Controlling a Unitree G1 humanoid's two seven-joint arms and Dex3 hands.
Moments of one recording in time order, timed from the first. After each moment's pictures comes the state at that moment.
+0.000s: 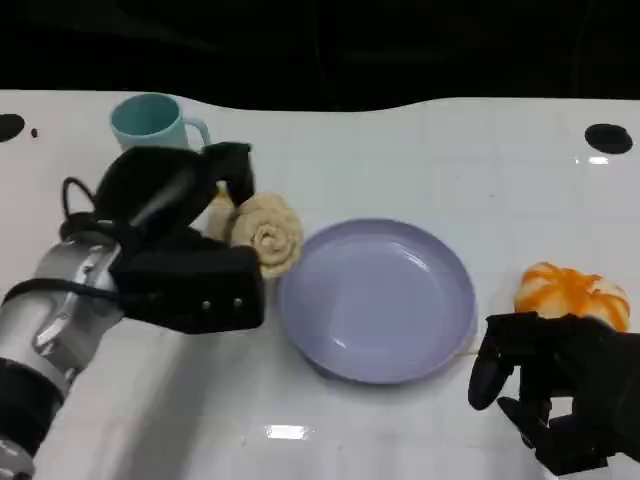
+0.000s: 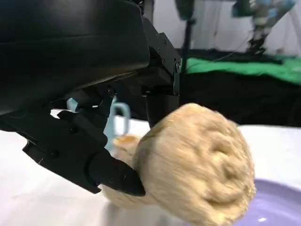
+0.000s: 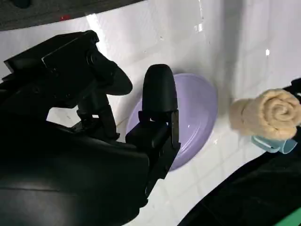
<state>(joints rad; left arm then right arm) -0.65 0.36 -0.40 0.55 0.63 -0.27 0.11 0.11 -0.39 0.16 -0.65 -0.14 0.59 0.39</state>
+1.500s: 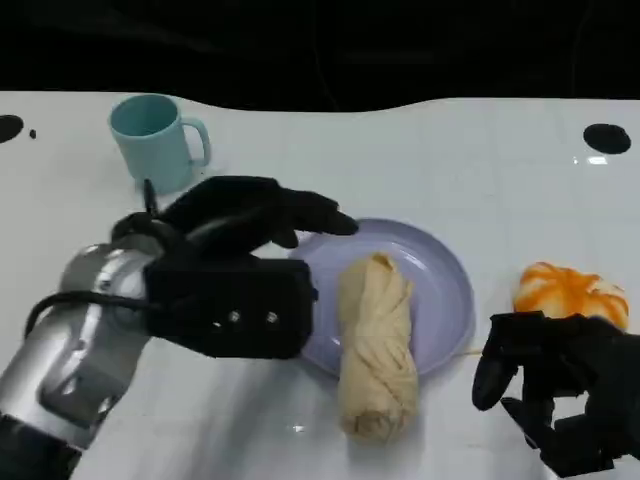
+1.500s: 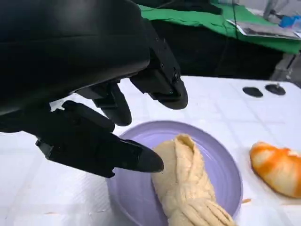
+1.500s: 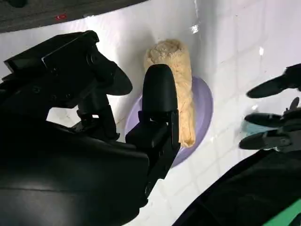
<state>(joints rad) -0.45 0.34 -0.29 -0.03 0.45 0.02 -0.44 0.13 -0.40 0.14 -0.68 -0.11 0.57 0.39</state>
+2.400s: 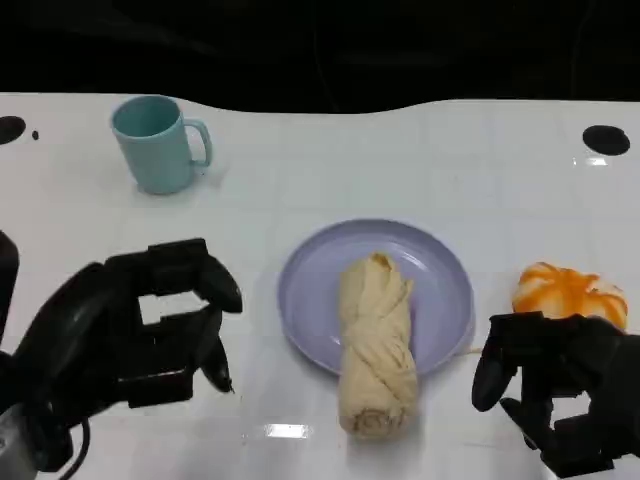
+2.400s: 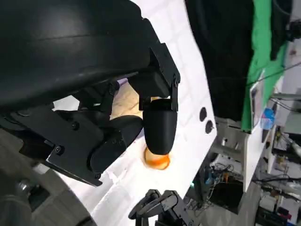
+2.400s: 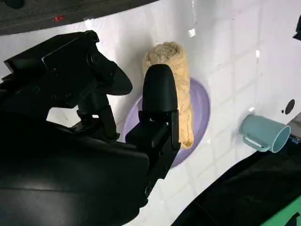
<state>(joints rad) -0.02 0.21 0.21 -0.65 -0.48 0.97 -0.37 0.13 -0.40 0.13 -0.66 -0.10 0.56 0.40</state>
